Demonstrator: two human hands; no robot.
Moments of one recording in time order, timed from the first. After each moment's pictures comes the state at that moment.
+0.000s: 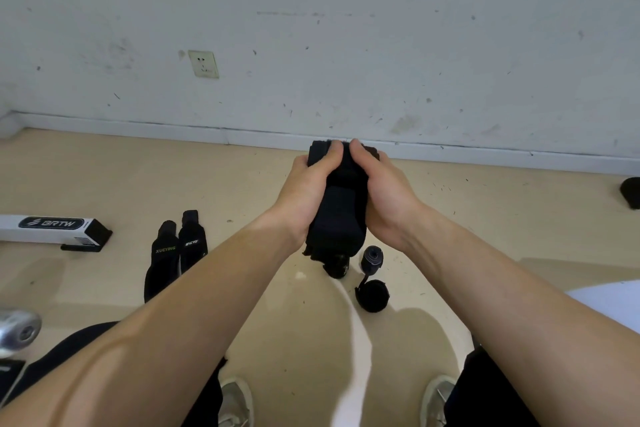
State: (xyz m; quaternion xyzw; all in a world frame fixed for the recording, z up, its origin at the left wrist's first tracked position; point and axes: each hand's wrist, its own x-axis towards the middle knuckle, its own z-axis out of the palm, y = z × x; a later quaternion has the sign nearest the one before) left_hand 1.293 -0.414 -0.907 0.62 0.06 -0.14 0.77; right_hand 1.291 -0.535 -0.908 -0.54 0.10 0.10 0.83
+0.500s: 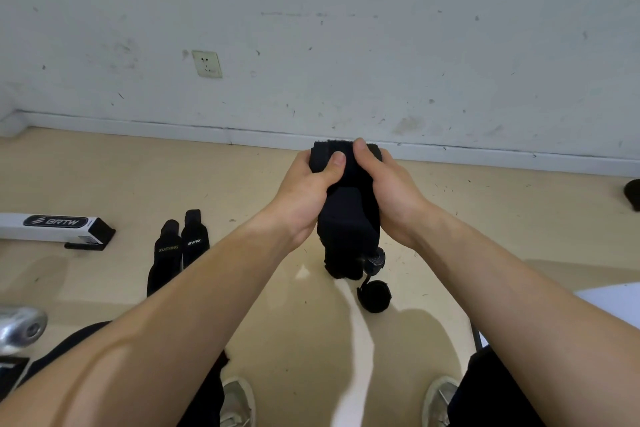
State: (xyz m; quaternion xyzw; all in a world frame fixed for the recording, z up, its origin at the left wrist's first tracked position) left_hand 1.293 -0.410 -0.911 0.60 0.04 -0.10 0.79; right_hand 1.291 -0.540 -0.905 -0.63 0.07 0.09 0.77
